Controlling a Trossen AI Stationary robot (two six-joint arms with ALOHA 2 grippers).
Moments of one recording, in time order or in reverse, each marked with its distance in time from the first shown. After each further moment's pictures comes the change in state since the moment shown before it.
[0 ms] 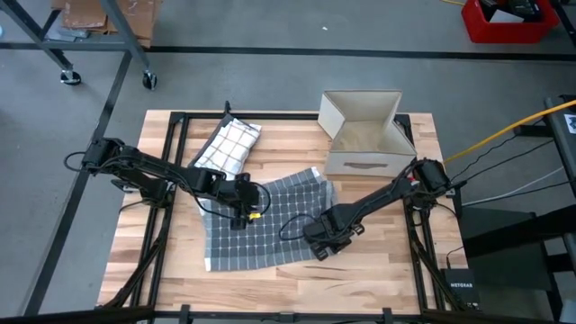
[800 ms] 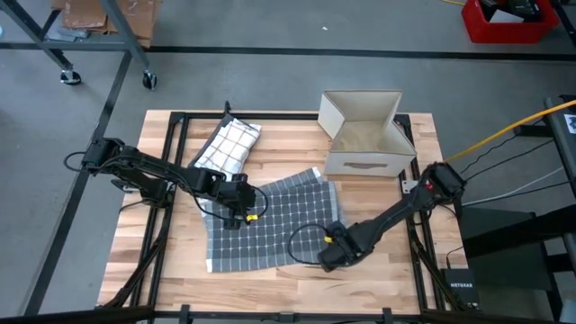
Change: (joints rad) left arm -0.001 0.000 0.000 -0.114 0.000 0.078; right arm 0.197 -0.081 0.000 -0.001 0.293 0.274
